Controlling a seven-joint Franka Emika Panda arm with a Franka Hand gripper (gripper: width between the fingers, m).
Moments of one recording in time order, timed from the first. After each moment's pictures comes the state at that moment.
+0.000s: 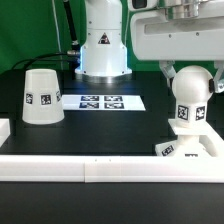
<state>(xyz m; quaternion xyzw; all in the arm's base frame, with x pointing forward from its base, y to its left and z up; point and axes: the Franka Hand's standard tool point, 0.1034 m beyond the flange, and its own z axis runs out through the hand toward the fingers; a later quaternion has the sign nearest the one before) 0.605 0.104 0.116 -0.89 0.46 0.01 0.09</state>
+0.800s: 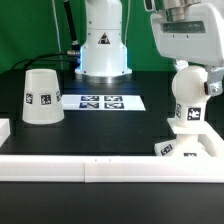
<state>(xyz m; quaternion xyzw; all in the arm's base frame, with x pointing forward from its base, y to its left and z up) 0.605 0.109 0.116 -0.78 0.62 0.05 0.11</state>
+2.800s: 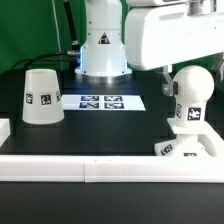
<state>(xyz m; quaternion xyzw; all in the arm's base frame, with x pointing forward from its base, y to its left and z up) 0.609 0.101 0.119 -0.96 -0.27 -0.02 0.05</state>
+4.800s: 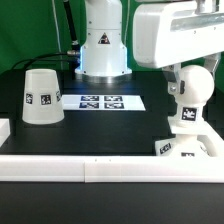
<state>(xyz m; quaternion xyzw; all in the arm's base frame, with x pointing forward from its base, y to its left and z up) 0.612 0.097 0.121 -0.96 -0.29 -0.02 0.03</state>
